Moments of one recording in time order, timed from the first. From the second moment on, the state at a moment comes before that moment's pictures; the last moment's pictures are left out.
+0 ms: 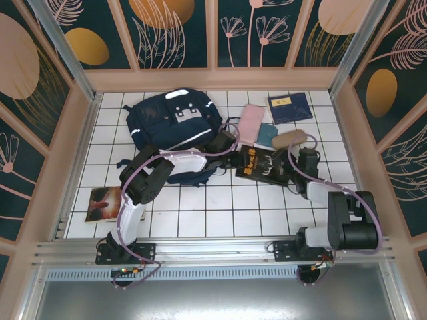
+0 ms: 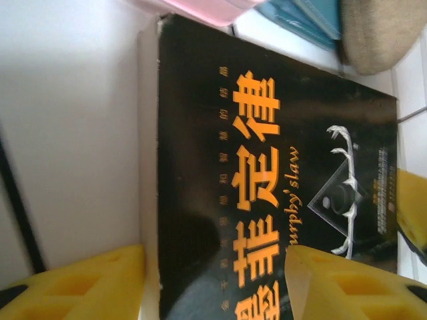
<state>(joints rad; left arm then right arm) -0.80 2.14 1.36 -0.02 0.24 -0.81 0.07 1.33 0.37 0.27 -0.16 0.83</state>
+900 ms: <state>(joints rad) -0.82 1.91 1.11 -0.06 0.15 -0.97 0.16 1.37 0.56 -0.05 -0.09 0.68</state>
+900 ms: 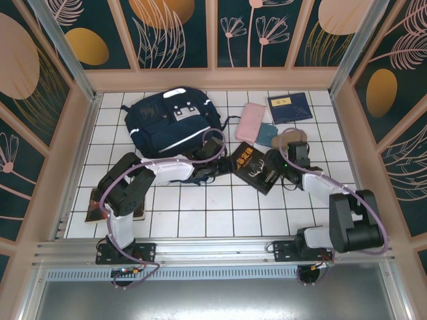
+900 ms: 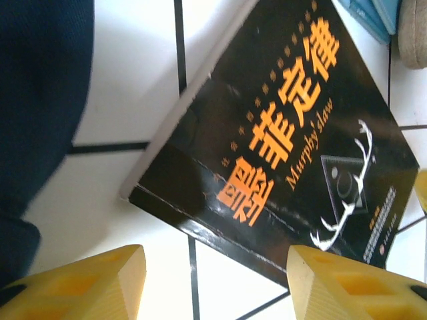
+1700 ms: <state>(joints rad) -0.83 2.03 1.22 -0.06 0.21 -1.06 0.18 1.47 0.74 -0.04 0.00 0.55</state>
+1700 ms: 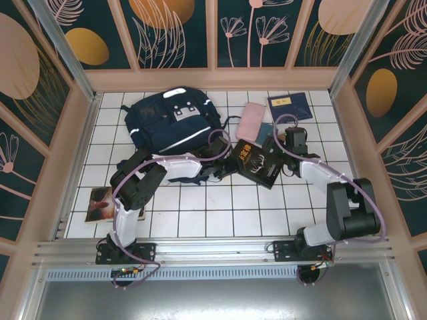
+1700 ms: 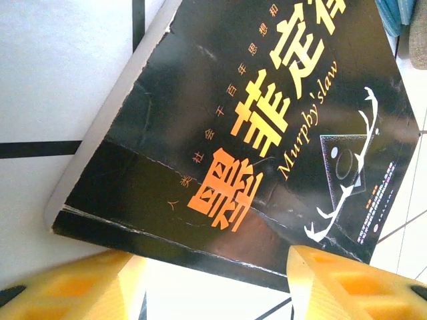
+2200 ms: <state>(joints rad) -0.82 2.04 1.25 -0.09 0.21 -1.06 0.16 1.63 0.71 0.08 -0.09 0.55</state>
